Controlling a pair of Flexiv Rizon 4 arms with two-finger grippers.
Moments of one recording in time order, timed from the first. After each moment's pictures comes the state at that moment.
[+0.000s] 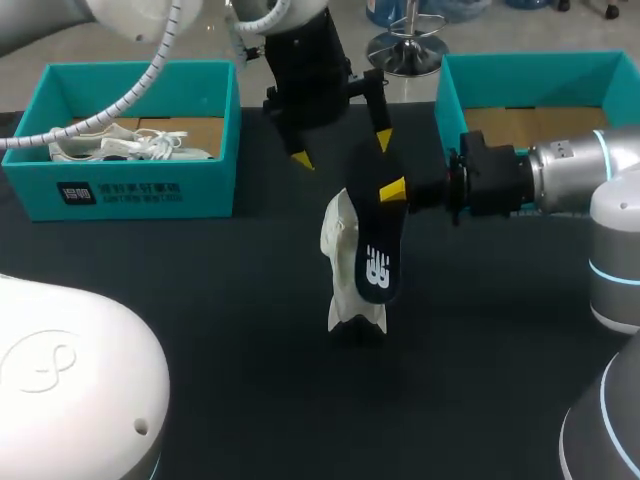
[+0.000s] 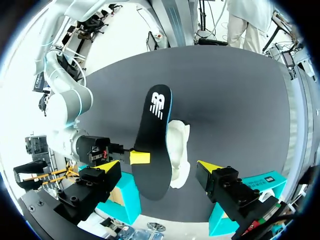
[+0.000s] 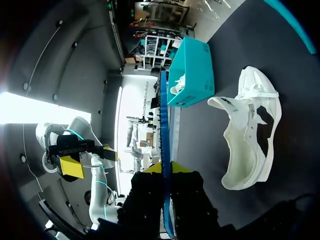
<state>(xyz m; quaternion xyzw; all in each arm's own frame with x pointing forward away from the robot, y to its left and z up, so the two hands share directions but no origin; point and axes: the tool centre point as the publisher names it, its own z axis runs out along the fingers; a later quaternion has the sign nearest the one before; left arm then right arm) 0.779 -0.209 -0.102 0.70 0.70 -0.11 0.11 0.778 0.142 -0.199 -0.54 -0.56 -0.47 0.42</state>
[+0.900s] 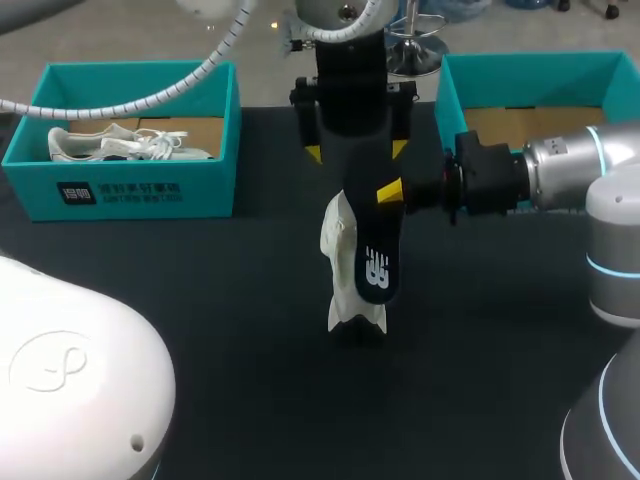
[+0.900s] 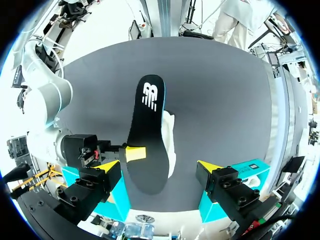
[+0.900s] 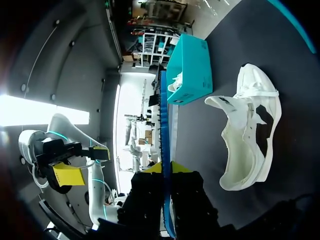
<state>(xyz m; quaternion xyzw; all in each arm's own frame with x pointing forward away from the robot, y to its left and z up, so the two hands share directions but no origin) 0.788 -0.221 -0.108 0.72 0.70 0.01 0.06 0.782 0.144 -0.205 -0.54 -0.56 -0.46 0.42</state>
